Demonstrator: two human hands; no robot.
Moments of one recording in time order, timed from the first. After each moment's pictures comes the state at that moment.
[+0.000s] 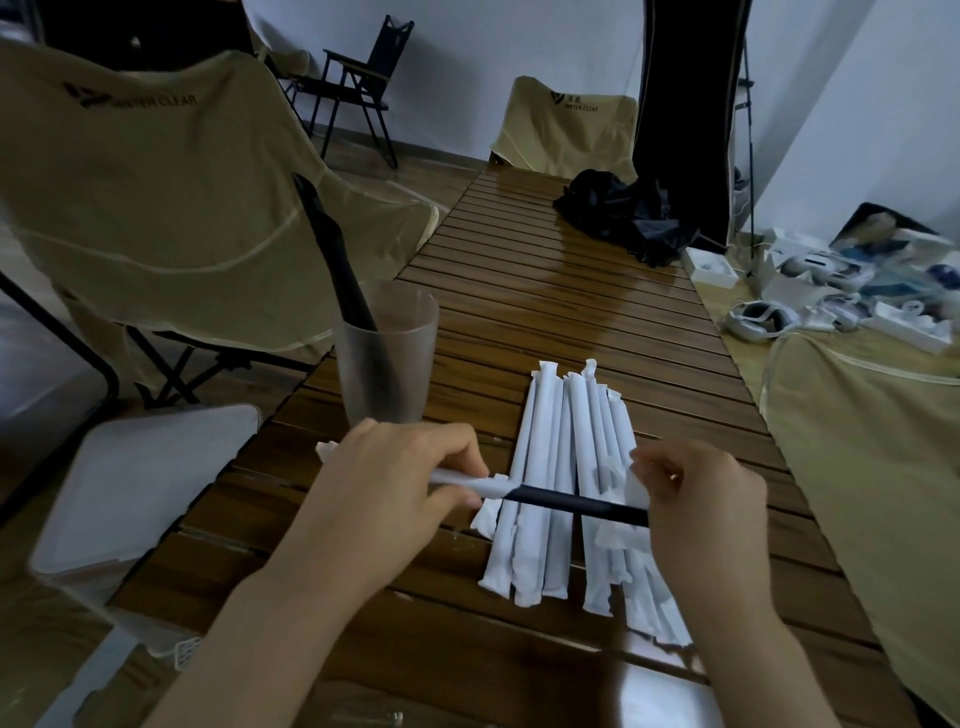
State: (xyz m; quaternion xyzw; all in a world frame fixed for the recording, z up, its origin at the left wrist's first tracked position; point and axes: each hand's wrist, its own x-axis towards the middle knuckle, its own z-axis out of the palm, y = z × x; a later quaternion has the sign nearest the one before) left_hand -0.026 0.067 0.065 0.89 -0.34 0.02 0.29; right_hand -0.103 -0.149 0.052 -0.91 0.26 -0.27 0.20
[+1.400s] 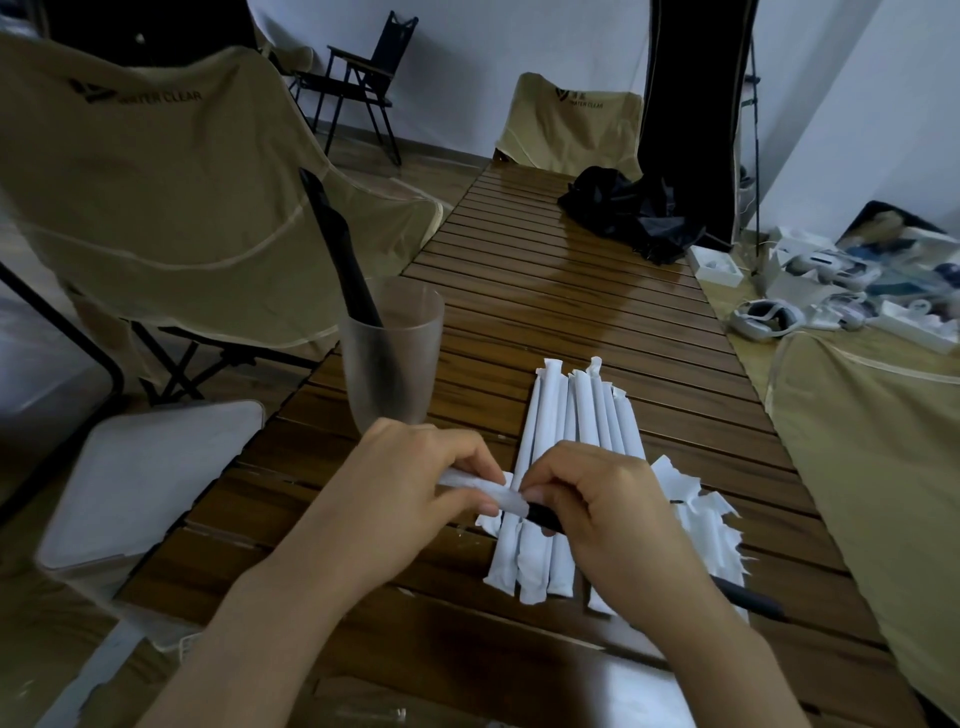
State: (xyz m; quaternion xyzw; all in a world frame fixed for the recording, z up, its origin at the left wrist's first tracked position) left_hand -0.023 0.065 0.068 0.87 -0.38 -0.03 0.31; right_hand -0.093 -0.108 0.059 -0.94 -0.04 -0.17 0.28
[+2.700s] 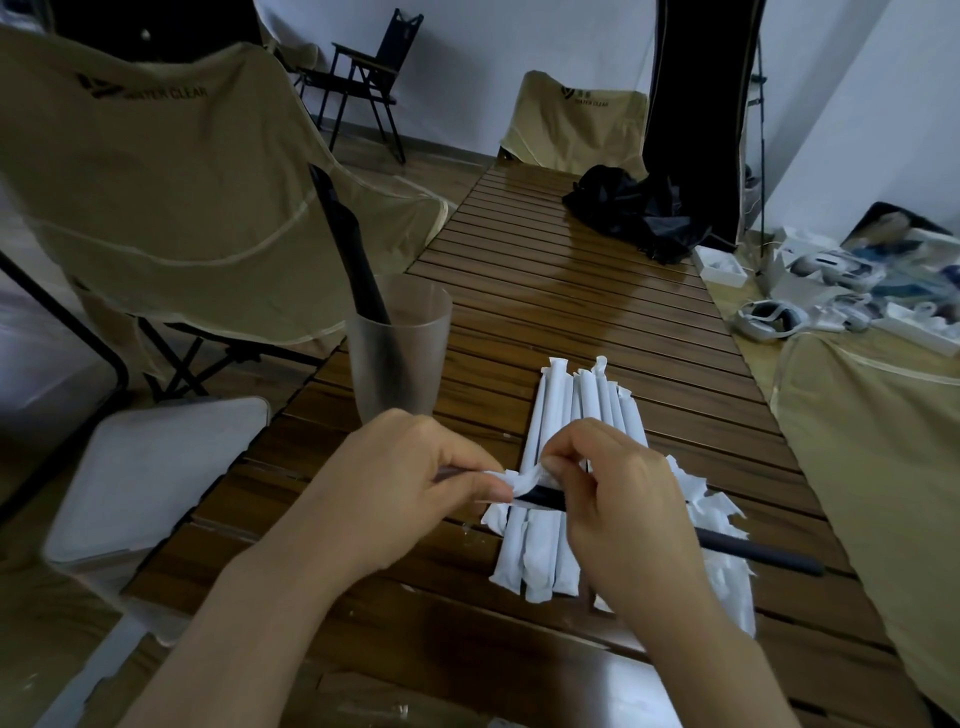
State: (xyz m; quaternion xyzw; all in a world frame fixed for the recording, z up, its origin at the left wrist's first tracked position) left_hand -0.021 0.074 0.076 0.84 -0.39 -0.08 0.37; right_hand -0.094 -0.095 0.064 -0.95 0.05 -0.22 0.22
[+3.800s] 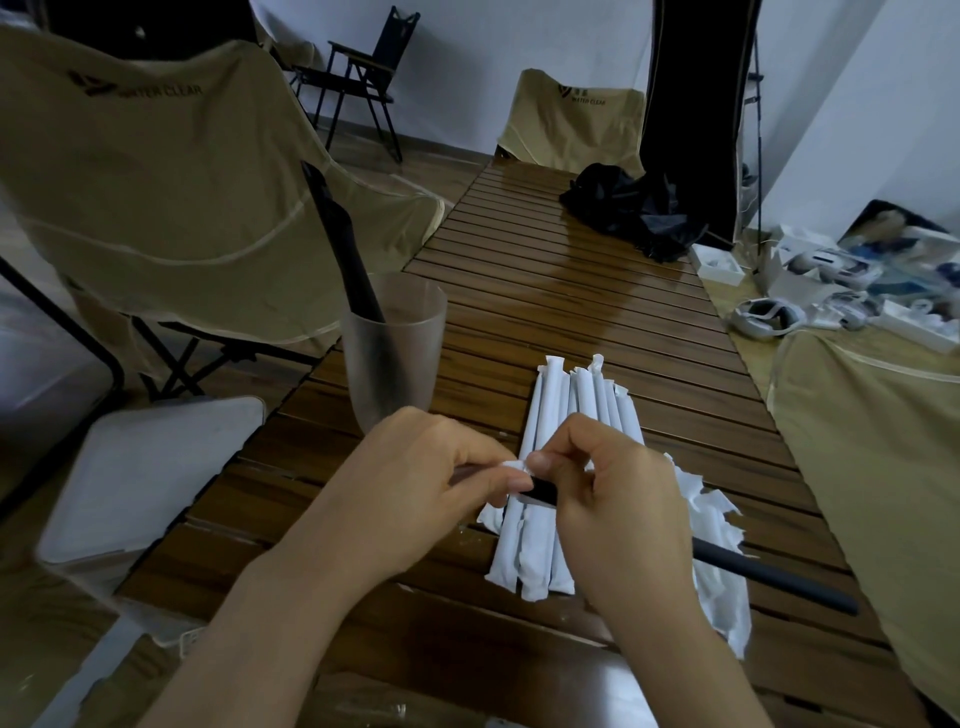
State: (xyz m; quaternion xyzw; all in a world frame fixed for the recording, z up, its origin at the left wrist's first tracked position) left_hand -0.023 0.063 0.073 0.81 -0.45 0.01 0.37; right_hand -0.097 -0.079 0.074 -0.91 0.17 -0.21 0.32
